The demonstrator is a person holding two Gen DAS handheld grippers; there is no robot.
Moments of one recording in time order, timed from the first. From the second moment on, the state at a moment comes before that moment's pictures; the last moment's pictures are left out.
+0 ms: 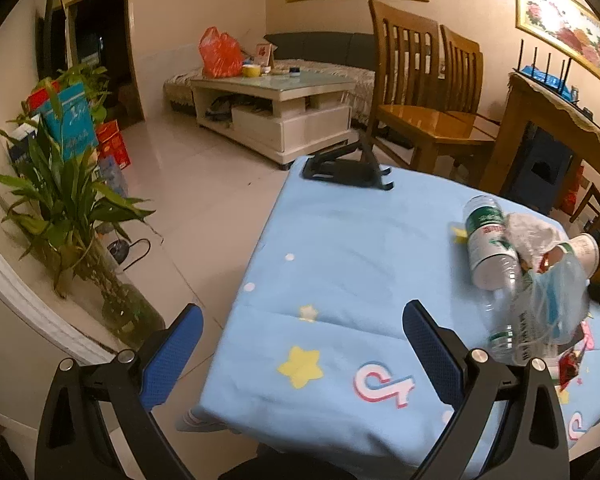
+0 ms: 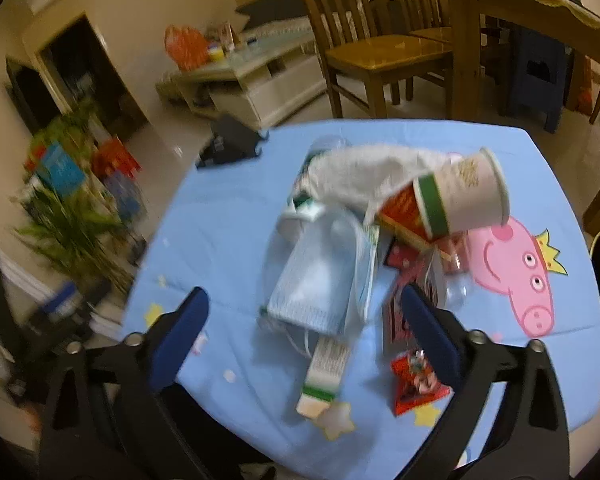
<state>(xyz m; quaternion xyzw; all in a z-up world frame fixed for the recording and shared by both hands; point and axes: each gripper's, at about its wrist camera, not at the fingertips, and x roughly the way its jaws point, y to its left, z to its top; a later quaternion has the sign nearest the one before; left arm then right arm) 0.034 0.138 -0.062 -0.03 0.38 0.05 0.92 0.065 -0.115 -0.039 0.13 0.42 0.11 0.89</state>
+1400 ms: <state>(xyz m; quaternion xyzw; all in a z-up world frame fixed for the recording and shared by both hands) 0.038 0.055 -0.061 0.00 0.40 -0.11 0.91 0.104 -0.214 -0.044 0.38 0.40 0.32 0.77</state>
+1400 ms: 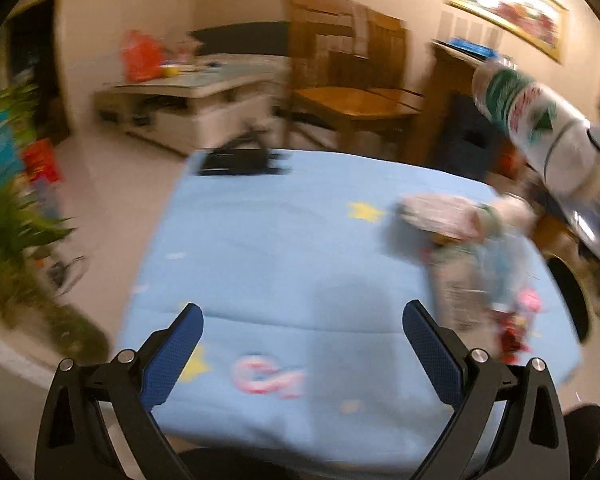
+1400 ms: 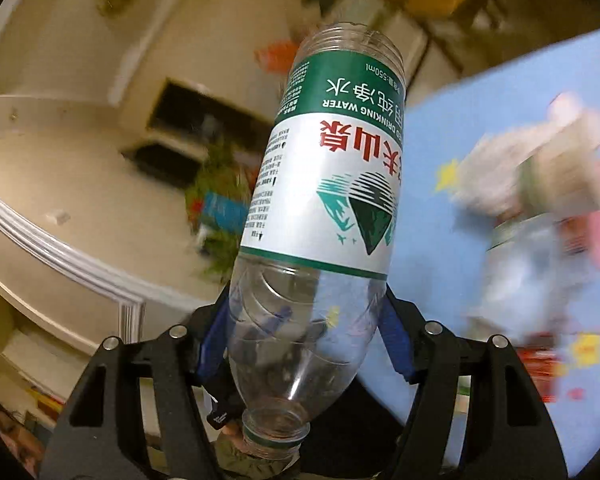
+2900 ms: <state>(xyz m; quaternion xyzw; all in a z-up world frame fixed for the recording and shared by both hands) 0.035 -0.385 -0.064 0.15 0.43 -0.43 0.78 -0.032 -0.590 -0.173 0.38 0.34 -0.19 0.84</state>
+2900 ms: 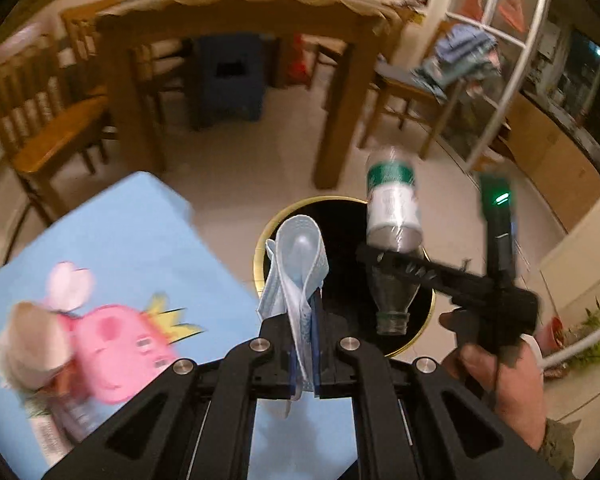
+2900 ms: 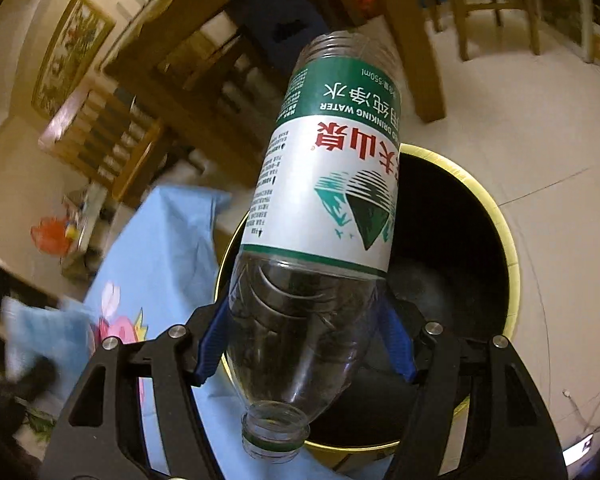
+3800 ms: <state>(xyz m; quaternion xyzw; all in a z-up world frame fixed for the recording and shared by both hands) 0.000 -0.342 -0.085 0.16 0.45 -0.40 0.79 0.003 -0.577 -0.193 0.29 0.47 -0.21 0.81</state>
